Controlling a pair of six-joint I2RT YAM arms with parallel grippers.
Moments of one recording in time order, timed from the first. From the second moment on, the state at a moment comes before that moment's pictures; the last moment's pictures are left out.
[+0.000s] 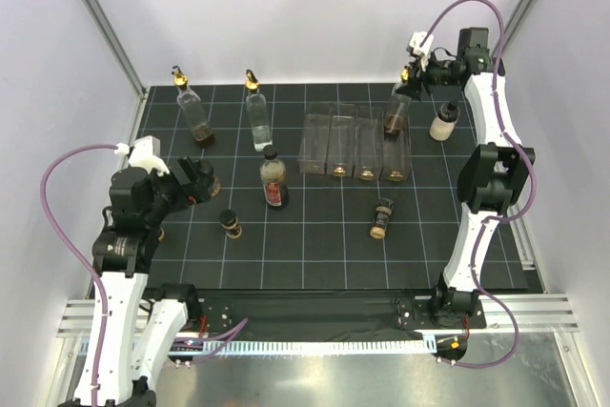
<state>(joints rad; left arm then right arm) -0.03 0.65 0.89 -0.68 0.11 -0.37 -0.10 2.14 2.16 -0.81 -0.95 -1.01</state>
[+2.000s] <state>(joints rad) -0.24 1.39 1.34 -0.56 0.19 -0.34 -0.11 1.04 1.00 -0.67 -0.98 -0.49</state>
